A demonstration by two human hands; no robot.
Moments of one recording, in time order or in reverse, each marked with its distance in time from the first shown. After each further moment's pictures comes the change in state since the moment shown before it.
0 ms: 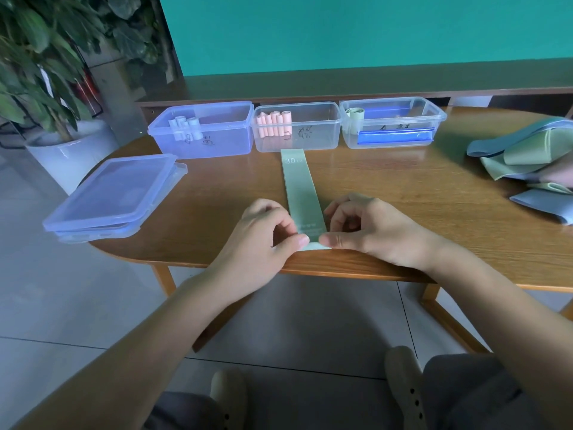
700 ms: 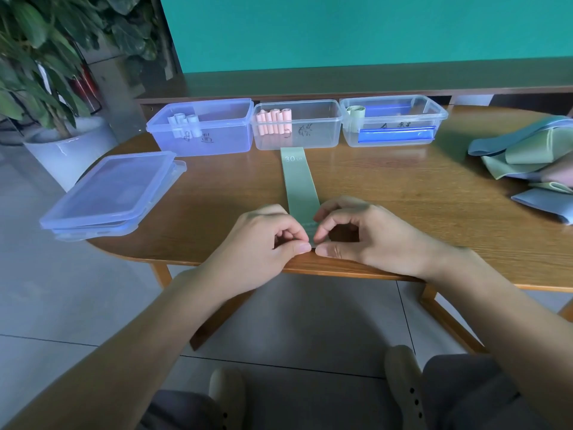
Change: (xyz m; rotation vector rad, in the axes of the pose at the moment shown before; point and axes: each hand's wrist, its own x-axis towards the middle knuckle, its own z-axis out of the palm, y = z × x) left_hand 0.003 -0.001 -0.003 0.010 -0.028 0.164; right_hand -0.006 0.003 0.004 -0.099 -0.072 -0.215
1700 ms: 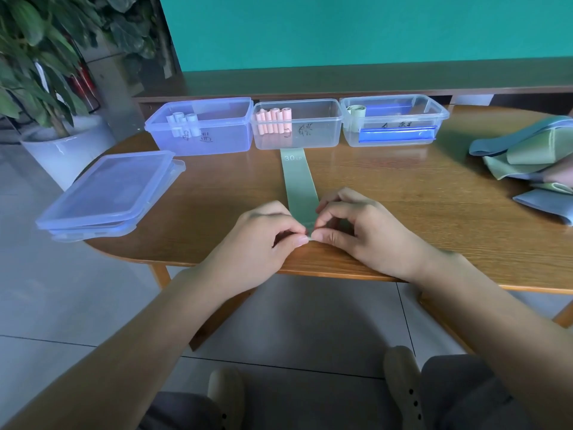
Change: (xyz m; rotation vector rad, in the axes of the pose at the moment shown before) left_hand 0.003 -0.008 0.004 0.047 0.031 0.034; right_hand 0.008 0.008 0.011 -0.106 0.165 -0.082
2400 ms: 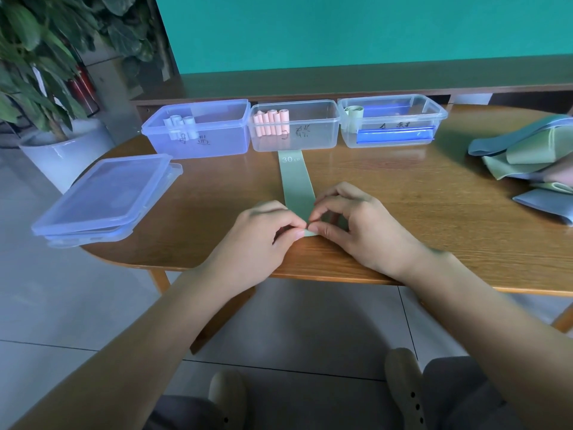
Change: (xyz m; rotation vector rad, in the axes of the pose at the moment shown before) left_hand 0.009 -0.001 0.004 0.009 0.037 0.006; right_hand 0.007 0.003 0.004 -0.053 0.103 0.001
